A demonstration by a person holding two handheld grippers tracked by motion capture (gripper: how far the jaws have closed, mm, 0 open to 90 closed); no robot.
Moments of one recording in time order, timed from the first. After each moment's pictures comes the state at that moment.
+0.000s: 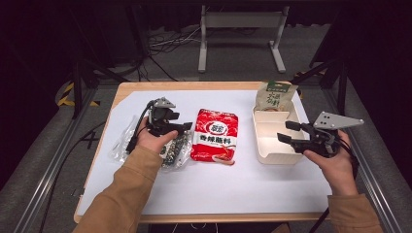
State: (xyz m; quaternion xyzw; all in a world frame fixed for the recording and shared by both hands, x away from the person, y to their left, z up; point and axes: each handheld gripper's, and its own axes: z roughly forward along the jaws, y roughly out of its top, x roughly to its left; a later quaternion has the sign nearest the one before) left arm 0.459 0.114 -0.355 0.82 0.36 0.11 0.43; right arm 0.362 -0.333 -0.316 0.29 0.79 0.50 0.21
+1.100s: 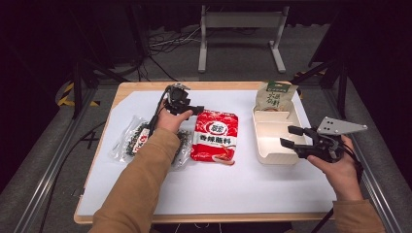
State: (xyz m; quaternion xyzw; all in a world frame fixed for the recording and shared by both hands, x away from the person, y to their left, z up) left arm 0.558 0.075 -0.388 0.82 0.39 0.09 0.41; right arm 0.355 -0.341 -0.324 0.29 0.79 0.50 0.21
